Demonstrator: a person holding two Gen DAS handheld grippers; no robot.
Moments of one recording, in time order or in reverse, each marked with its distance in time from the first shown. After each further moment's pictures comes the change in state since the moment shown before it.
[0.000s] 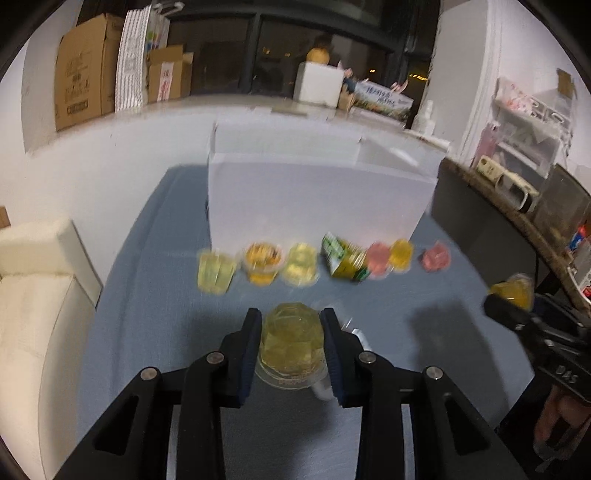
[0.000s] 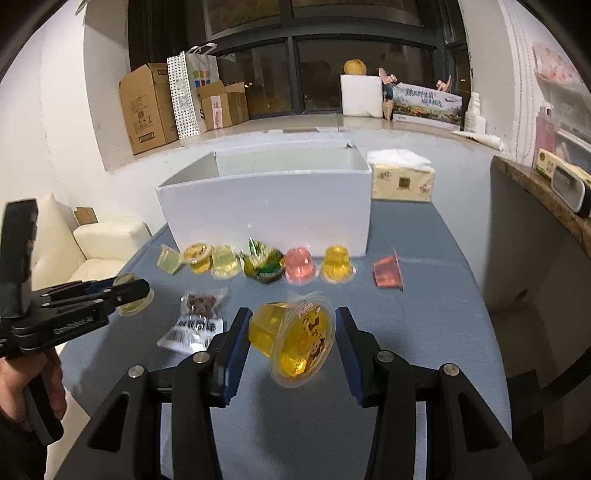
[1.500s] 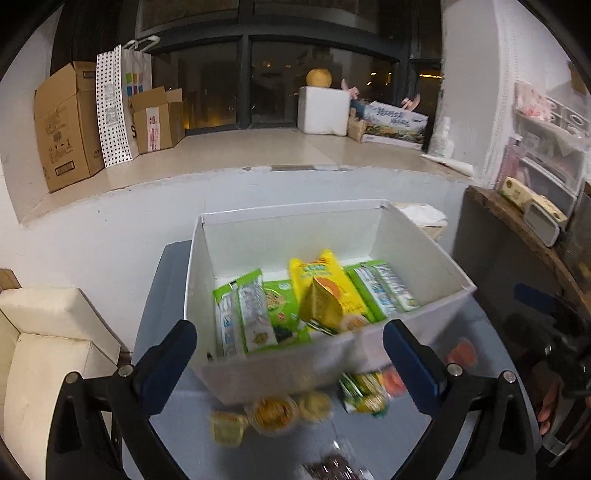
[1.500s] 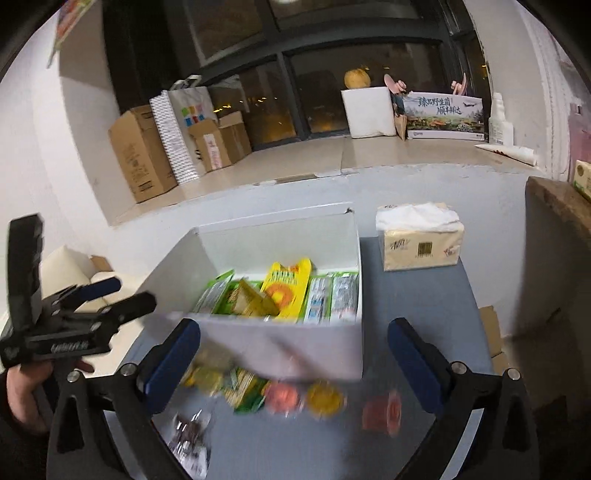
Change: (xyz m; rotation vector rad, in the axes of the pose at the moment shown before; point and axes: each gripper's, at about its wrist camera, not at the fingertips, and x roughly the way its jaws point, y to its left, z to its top) left arm 0.045 -0.014 0.129 0.069 -0.043 0.095; right arm 0.042 -0.061 0.101 0.075 -0.029 0.151
